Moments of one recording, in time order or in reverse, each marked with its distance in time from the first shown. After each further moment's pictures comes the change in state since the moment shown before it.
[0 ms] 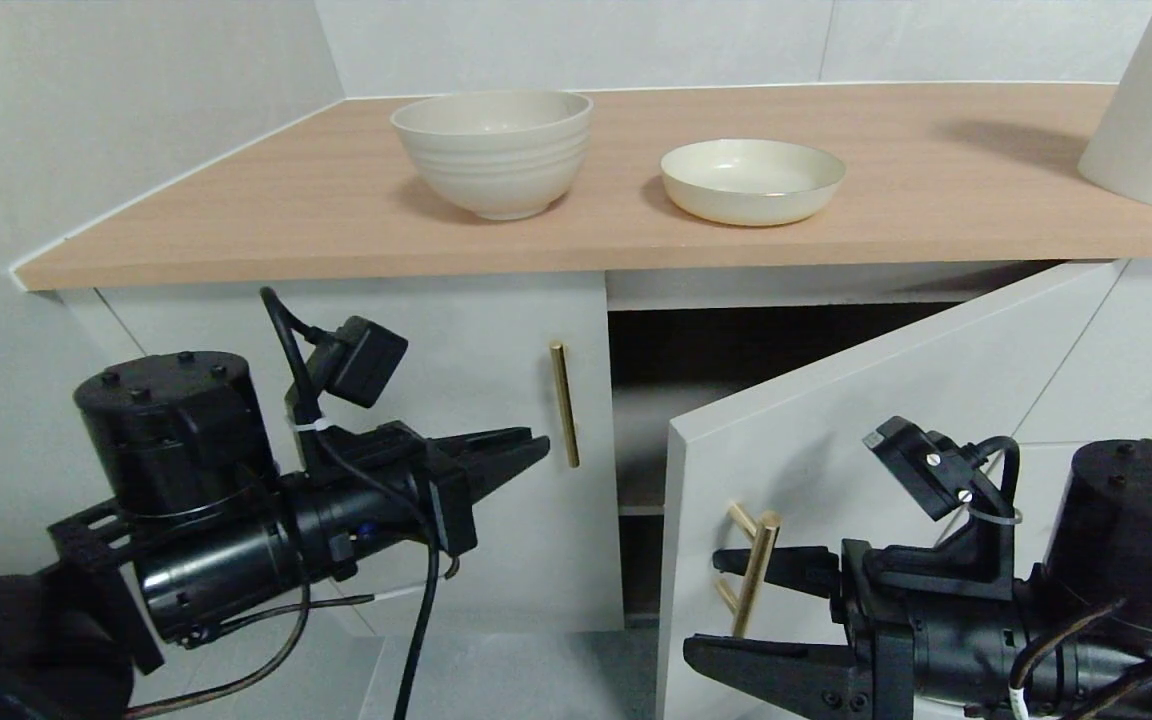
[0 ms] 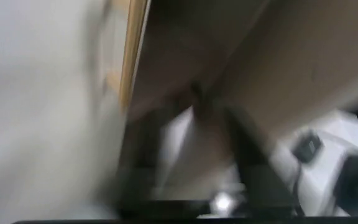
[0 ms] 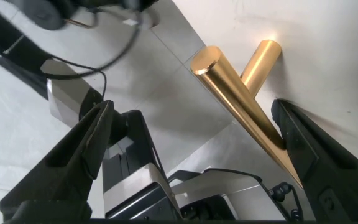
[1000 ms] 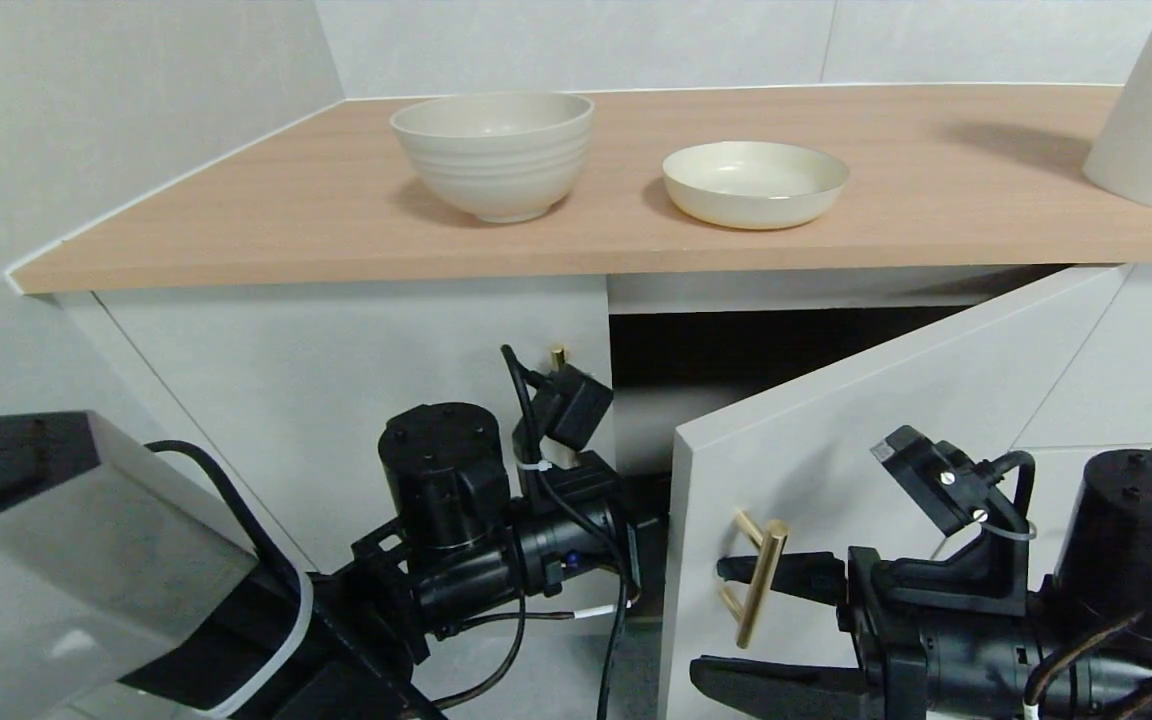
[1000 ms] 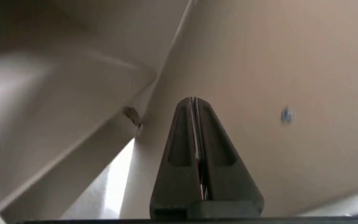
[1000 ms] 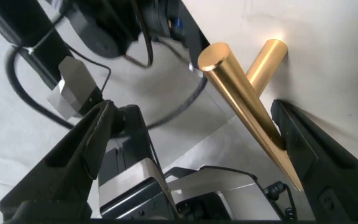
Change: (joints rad) left arm -0.231 0.375 -0.151 -0.323 -0.061 -0.088; right arm -0.013 -0.018 0.022 0.004 -0.011 -0.049
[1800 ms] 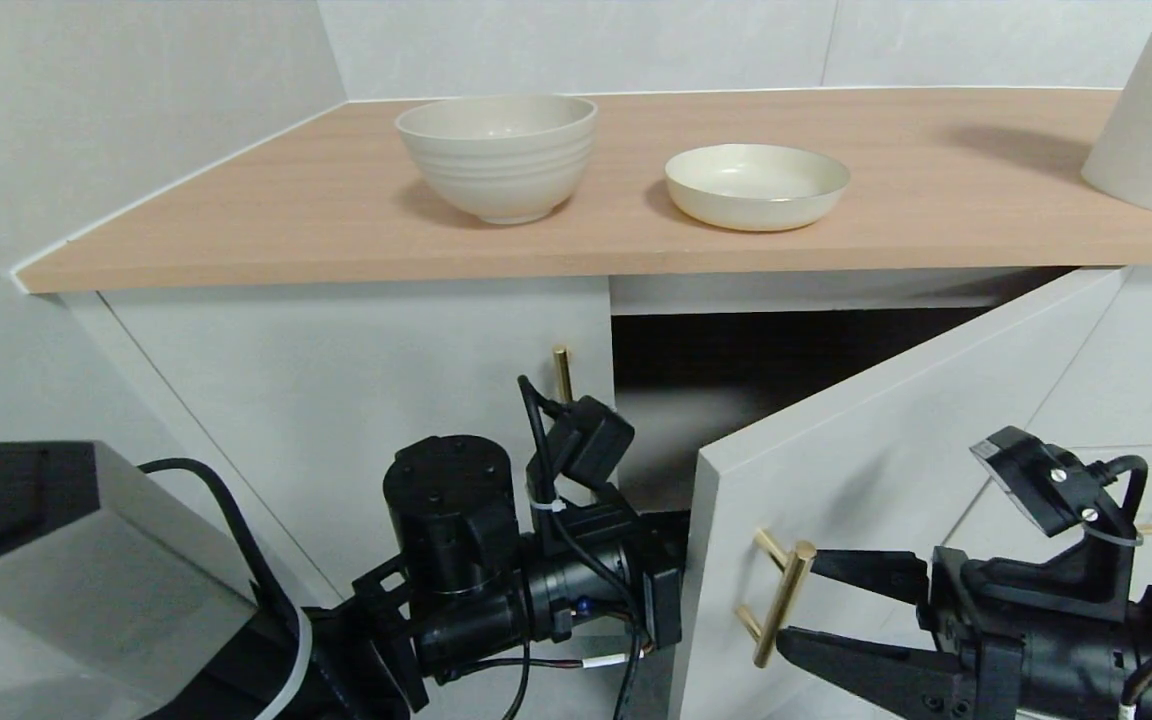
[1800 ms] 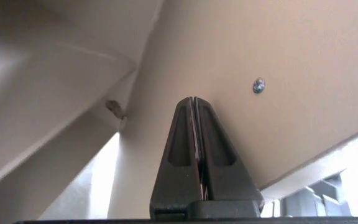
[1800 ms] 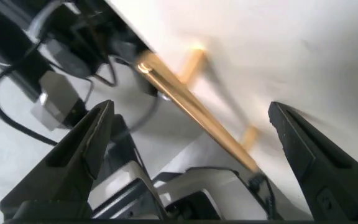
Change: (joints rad) left arm -0.062 -0.010 0.058 -0.029 -0.006 -0.001; right arm -0.138 -0.116 0.124 -0.005 -0.020 -0.003
